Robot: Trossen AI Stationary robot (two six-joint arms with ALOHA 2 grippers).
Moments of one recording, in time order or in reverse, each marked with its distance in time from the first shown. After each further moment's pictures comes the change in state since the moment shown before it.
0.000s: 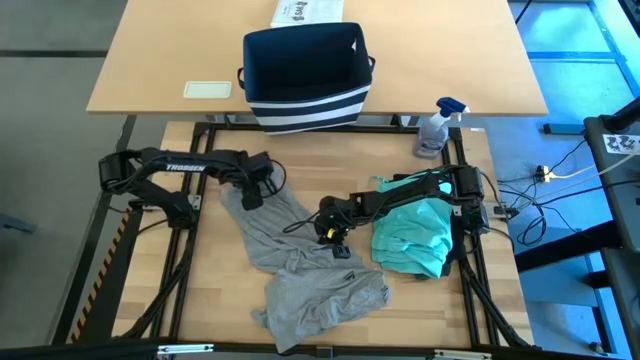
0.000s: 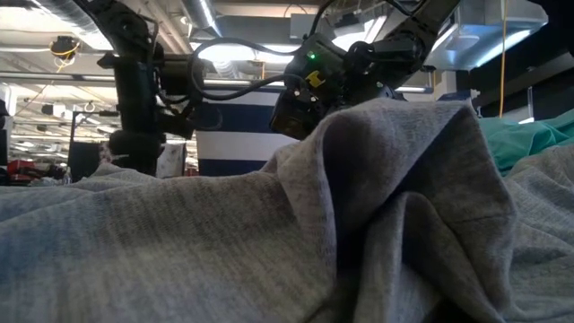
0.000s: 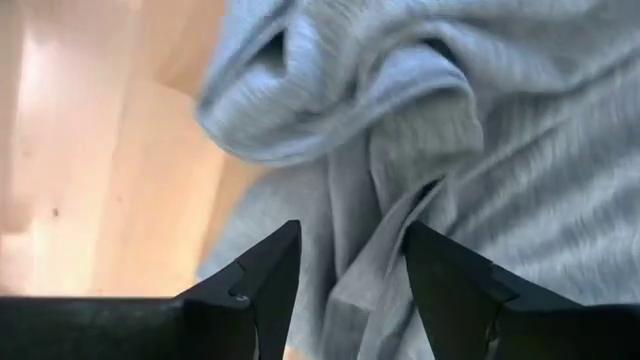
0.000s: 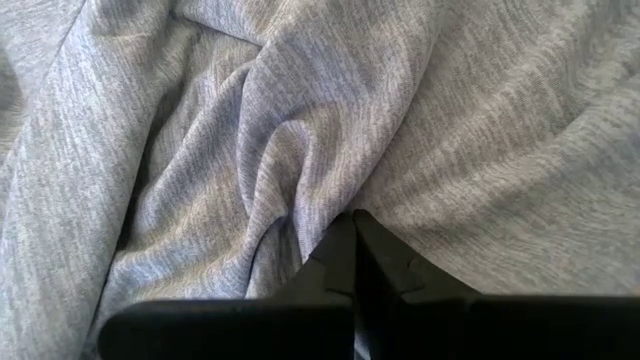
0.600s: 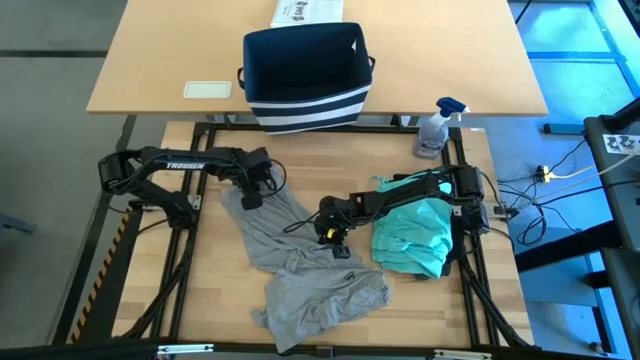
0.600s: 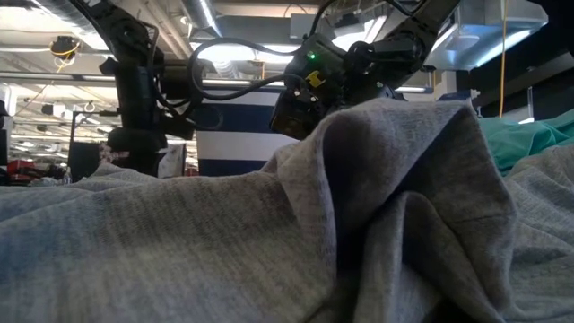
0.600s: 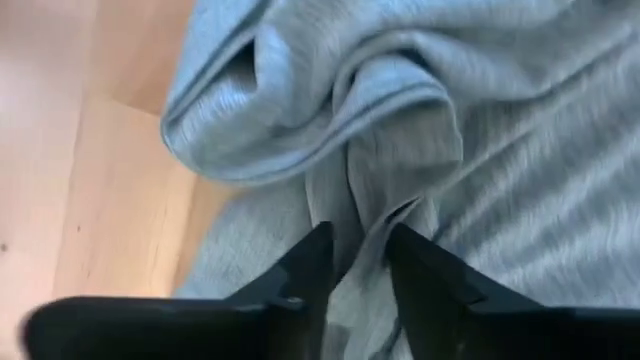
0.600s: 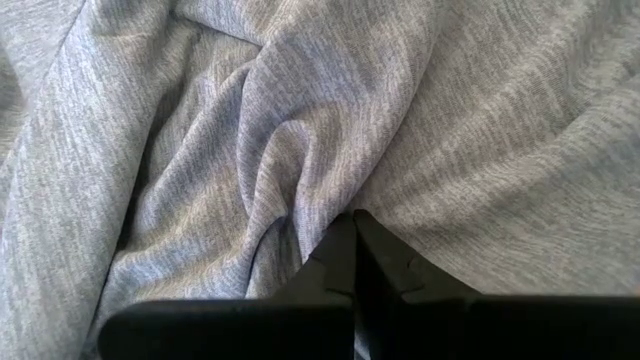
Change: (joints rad) left arm 0.063 0.000 -0.014 0.040 0.129 0.085; right arm 0.000 0.000 0.000 0.000 -0.001 0.000
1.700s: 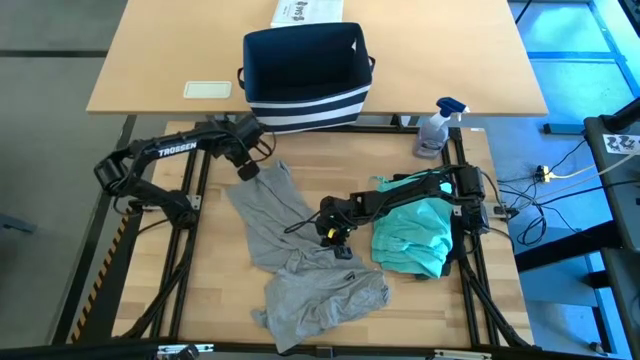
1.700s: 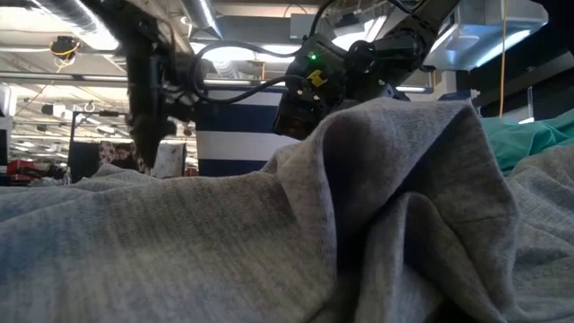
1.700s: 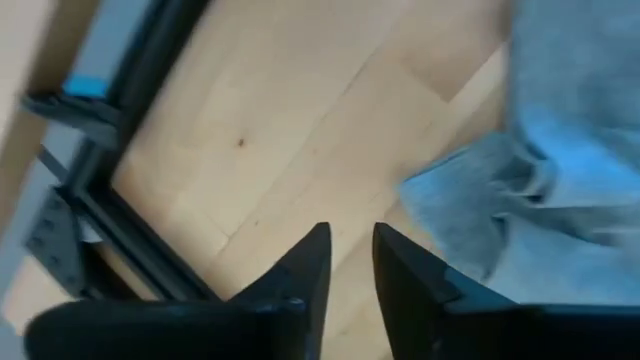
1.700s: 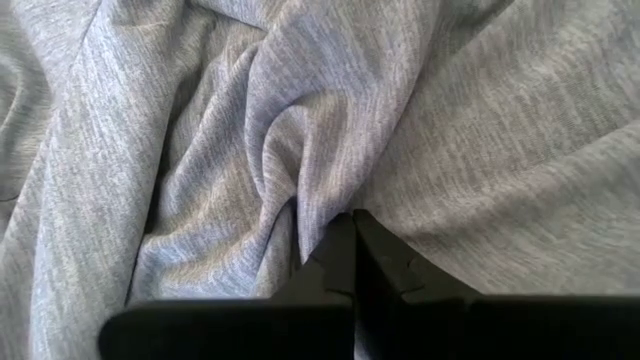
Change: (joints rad) left arm 0.249 -0.020 0.182 -0.198 -0.171 -0.082; right arm 0.002 0.000 0.000 -0.047 -0.032 0.030
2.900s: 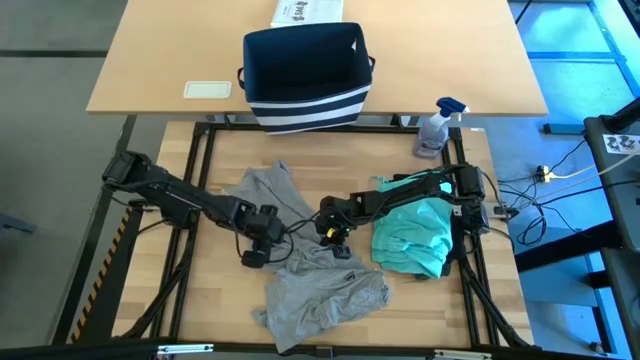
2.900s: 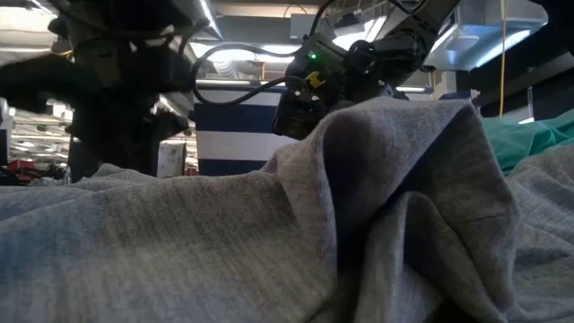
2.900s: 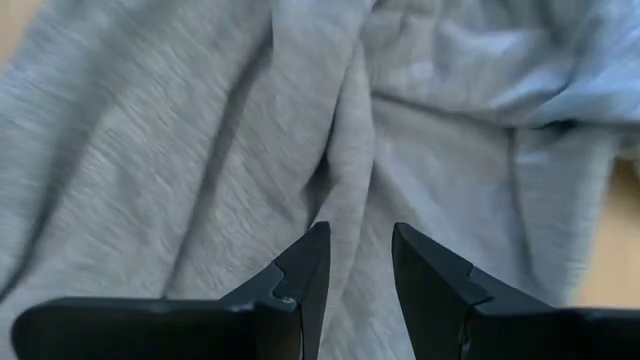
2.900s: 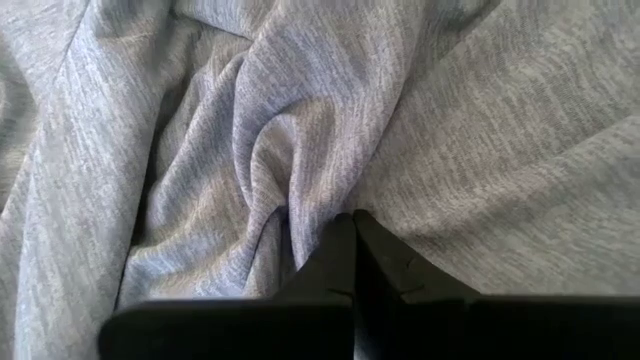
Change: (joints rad) left arm -0.930 0.072 -0.149 0.417 0.273 -0.109; right arm -0.014 0.000 -0.001 0.016 0.026 0.019
